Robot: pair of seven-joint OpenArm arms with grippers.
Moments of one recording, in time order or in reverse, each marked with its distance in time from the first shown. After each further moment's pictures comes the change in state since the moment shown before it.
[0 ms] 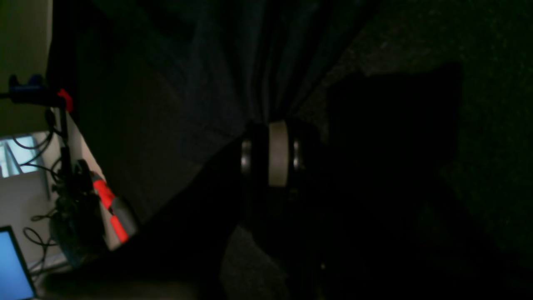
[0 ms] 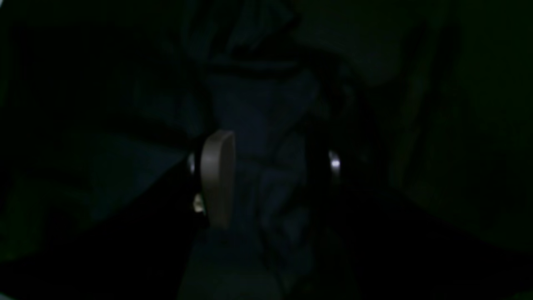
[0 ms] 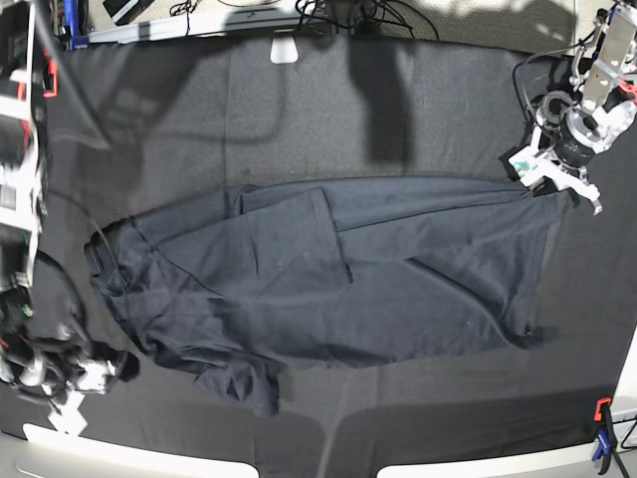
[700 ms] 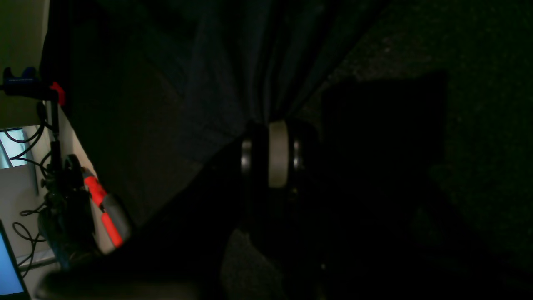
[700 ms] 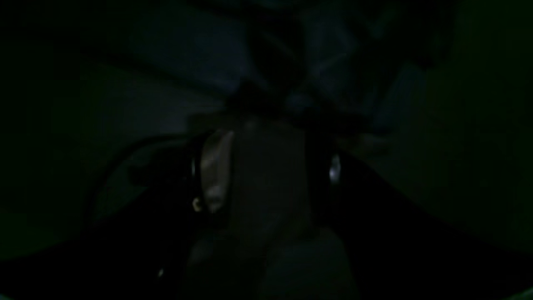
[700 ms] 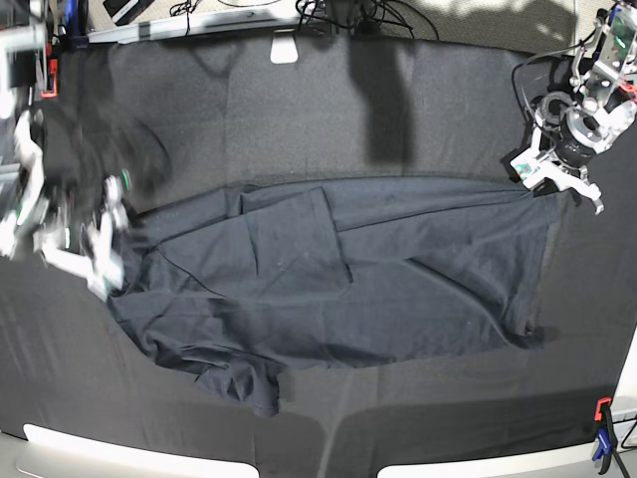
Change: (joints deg) left arm -0.1 0.0 0.0 0.0 -2.8 0.0 0.1; right arm -39.8 6.7 -0.3 34.5 -28.3 0.2 20.3
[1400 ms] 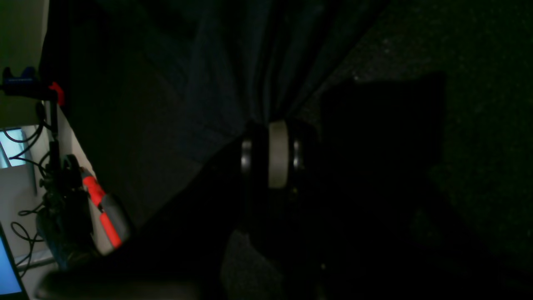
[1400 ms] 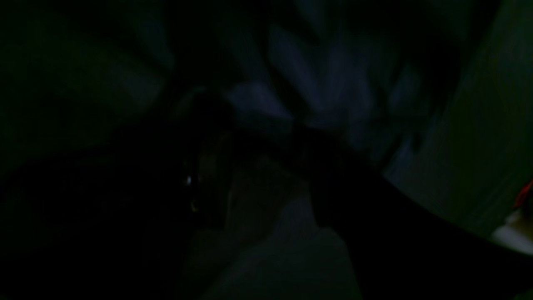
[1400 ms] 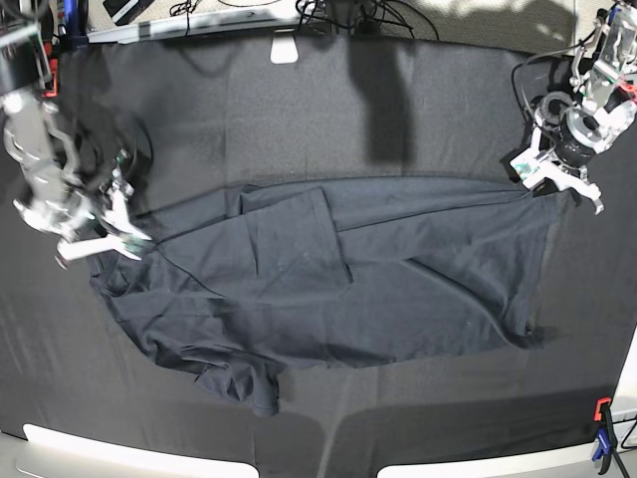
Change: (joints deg) left arm 0.0 0.0 0.0 0.0 -0.2 0.1 0.0; right arm 6.6 2.2 -19.8 -7.0 -24.8 0.2 15.5
